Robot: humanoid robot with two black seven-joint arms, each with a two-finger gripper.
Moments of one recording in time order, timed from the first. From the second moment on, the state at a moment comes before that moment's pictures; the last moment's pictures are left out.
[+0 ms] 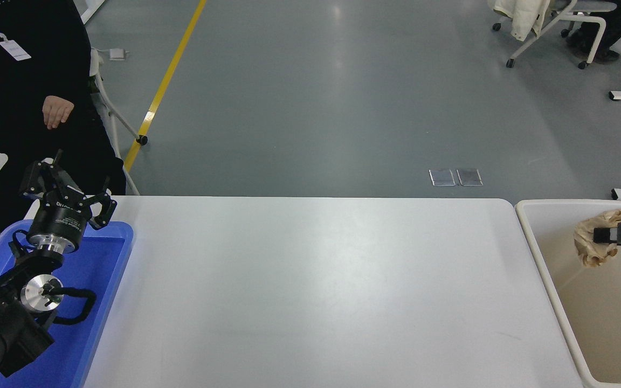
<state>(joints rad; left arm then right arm) -0.65 0.37 -0.67 -0.24 -0.07 -0.64 -0.64 1.07 -1.41 0.14 1.40 -1.24 0.58 0.41</state>
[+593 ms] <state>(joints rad) -0.65 0.37 -0.67 -0.24 -0.07 -0.64 -0.64 0.95 -1.09 0.13 0.82 -1.09 0.51 0.41</state>
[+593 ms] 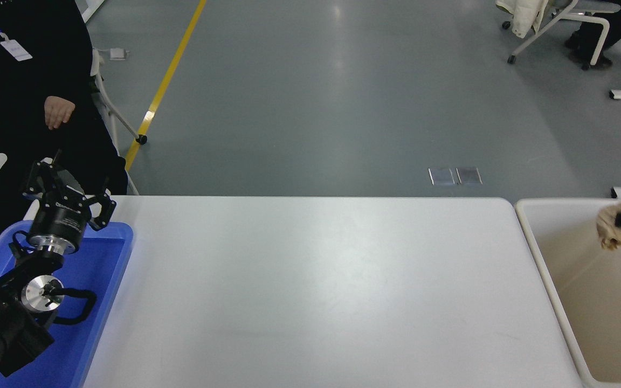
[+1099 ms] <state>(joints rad) -0.65 0.37 -0.67 -0.24 -0.07 -0.64 -0.64 0.74 -0.64 0.12 0.18 -0.73 0.24 0.40</state>
